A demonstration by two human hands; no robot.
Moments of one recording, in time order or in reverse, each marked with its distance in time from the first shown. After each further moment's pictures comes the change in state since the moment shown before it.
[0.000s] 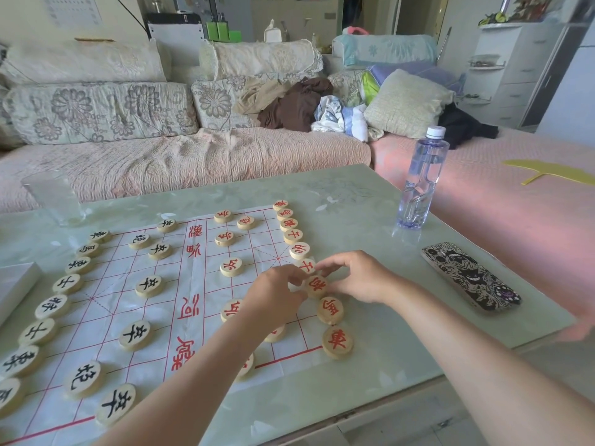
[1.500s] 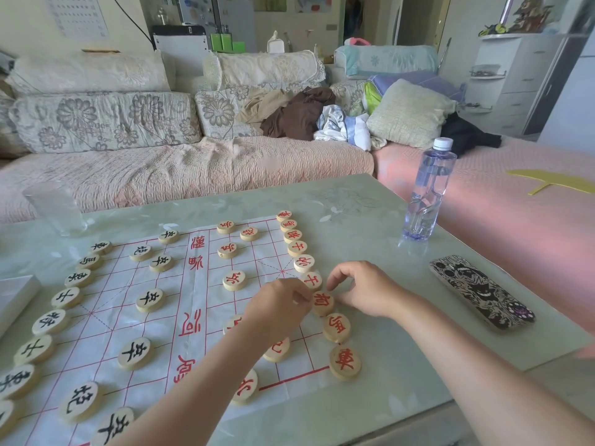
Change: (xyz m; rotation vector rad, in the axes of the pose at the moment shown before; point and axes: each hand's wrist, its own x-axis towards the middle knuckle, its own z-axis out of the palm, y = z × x) left_hand 0.010 -0.002 -0.003 0.051 -0.022 0.014; right_hand 0.000 -0.007 -0.006 -0.096 0.049 0.015
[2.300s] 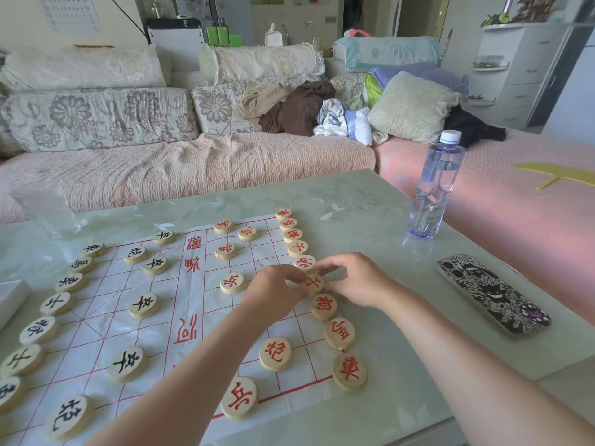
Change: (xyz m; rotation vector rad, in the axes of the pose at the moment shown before) left_hand 0.032 -0.004 -0.011 -0.076 0.018 -0.053; right_hand 0.040 0.009 0.017 0.070 0.039 -0.055
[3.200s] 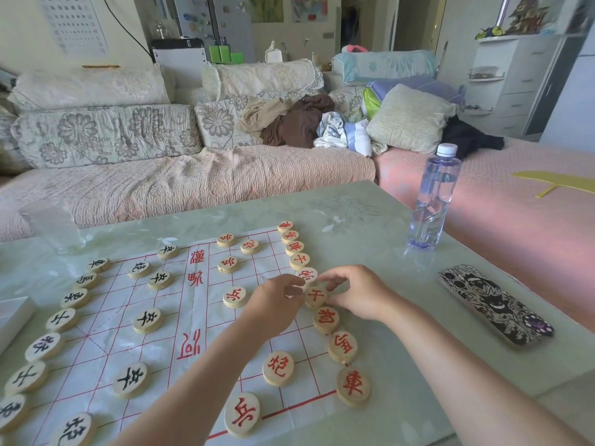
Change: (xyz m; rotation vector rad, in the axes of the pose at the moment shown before) left_hand -0.001 -0.003 -0.004 -0.028 -0.004 0.013; right_hand -0.004 -0.003 -0.002 0.026 0.013 0.064
